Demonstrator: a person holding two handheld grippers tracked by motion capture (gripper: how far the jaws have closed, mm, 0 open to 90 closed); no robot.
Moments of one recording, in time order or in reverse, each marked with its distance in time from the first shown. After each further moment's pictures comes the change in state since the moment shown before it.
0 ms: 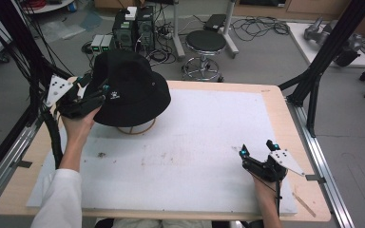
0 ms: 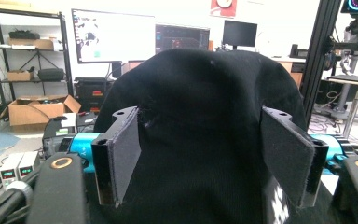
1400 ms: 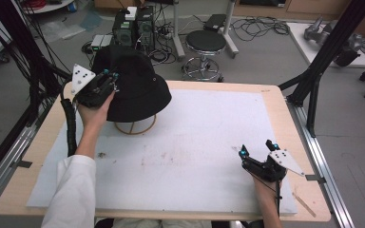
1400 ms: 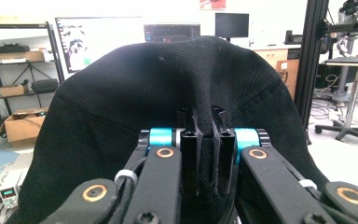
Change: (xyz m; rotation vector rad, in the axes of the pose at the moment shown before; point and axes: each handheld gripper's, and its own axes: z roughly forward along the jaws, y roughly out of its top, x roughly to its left) left arm -0.024 0.008 0.048 0.022 -0.035 0.087; right arm 0.000 -0.001 0.000 0.002 0.010 -0.008
